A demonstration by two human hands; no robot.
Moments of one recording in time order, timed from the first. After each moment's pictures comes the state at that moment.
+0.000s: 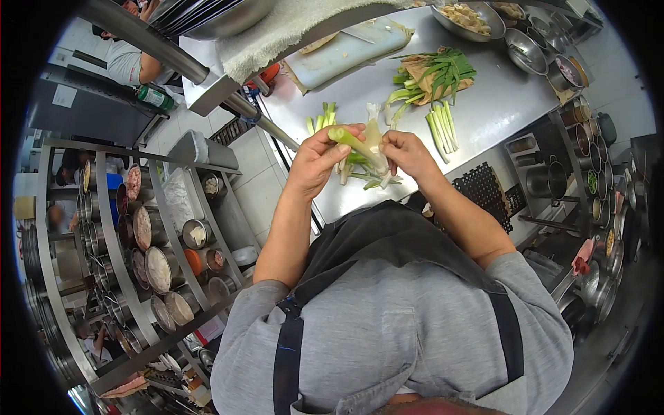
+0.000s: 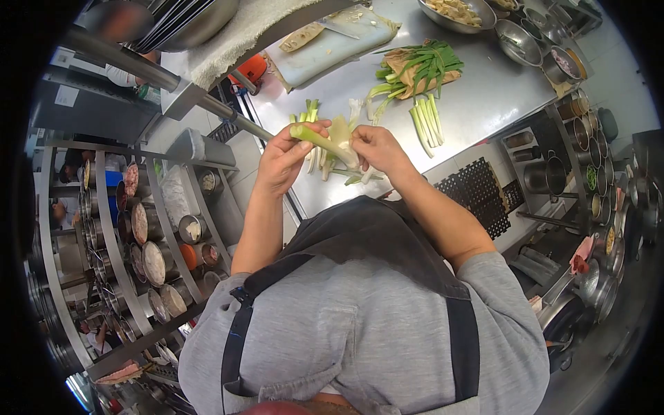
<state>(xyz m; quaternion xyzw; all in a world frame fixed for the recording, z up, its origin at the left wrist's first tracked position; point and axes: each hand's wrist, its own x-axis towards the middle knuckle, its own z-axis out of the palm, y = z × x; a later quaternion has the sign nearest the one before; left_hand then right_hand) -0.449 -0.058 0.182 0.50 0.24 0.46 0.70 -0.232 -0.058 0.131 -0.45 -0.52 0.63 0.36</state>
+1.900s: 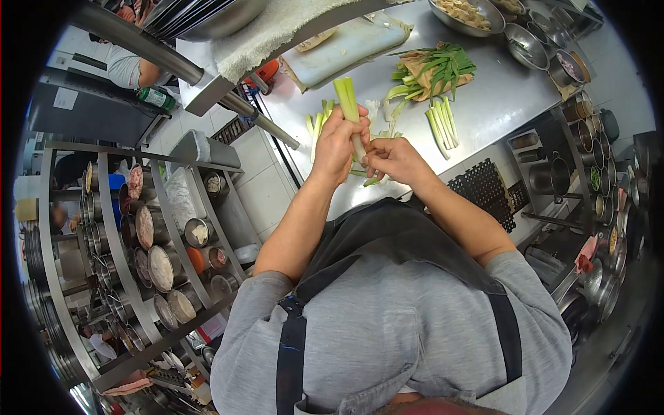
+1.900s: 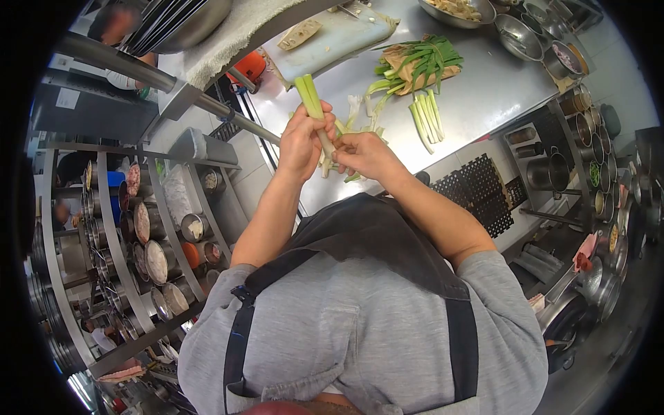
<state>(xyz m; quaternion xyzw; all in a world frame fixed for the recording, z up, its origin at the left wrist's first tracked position) -0.398 -0.048 0.193 0.35 0.34 0.50 0.72 -0.247 -0.073 0.151 -0.43 -0.55 0.63 0.33</state>
